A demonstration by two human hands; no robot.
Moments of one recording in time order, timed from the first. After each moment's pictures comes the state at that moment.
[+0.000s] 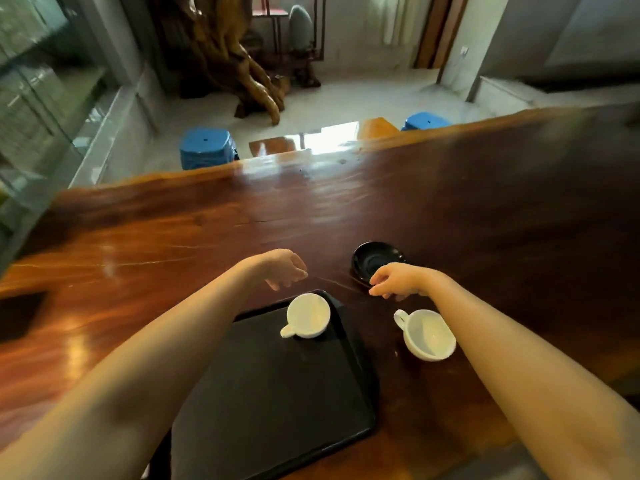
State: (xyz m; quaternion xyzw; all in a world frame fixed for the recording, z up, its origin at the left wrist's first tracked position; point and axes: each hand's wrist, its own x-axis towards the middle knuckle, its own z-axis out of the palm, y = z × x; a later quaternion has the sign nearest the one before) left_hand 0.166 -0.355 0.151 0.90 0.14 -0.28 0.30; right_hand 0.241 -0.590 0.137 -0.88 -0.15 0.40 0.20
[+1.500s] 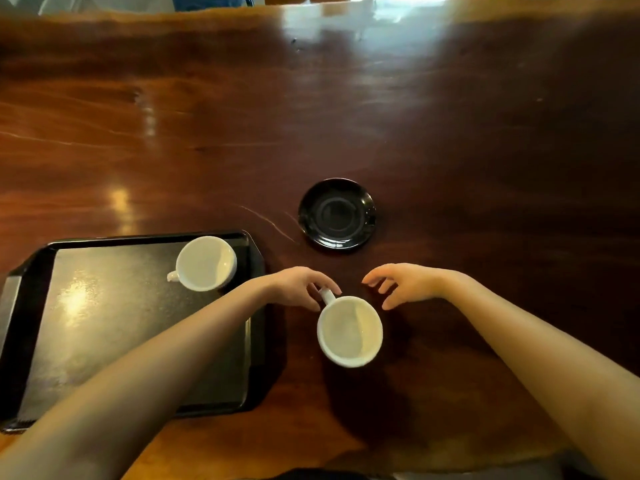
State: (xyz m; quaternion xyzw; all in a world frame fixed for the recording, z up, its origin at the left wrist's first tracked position) left_hand 0.248 -0.531 -0.011 0.81 0.09 -0.39 0.43; right_hand 0.389 -0.723 0.002 -0.74 -0.31 0.59 0.08
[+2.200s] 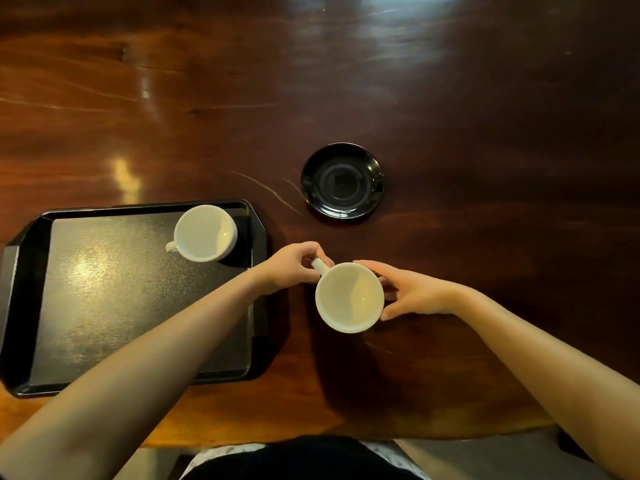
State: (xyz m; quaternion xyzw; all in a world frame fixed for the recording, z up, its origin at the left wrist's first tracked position) left_hand 0.217 -0.541 -0.021 0.73 0.22 -0.23 0.60; right_hand 0.342 -0.757 -0.011 -0.64 -0.28 0.67 0.26
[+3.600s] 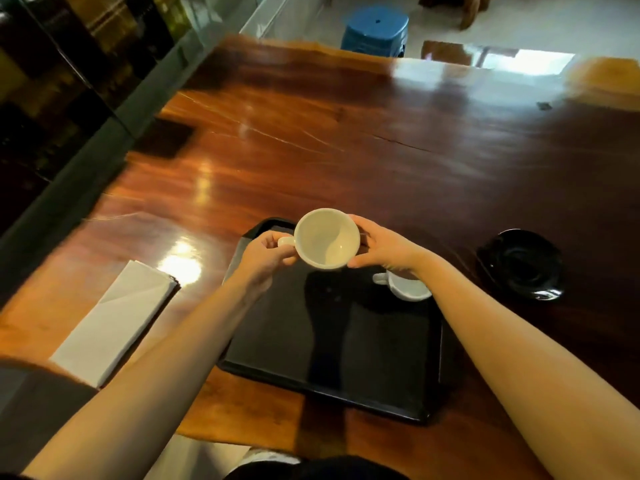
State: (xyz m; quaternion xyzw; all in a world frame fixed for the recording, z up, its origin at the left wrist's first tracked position) left_hand -0.013 -0.288 0.039 0.50 0.49 0.16 0.70; right_hand 0.179 -0.405 0.058 -0.62 -0.39 0.58 0.35
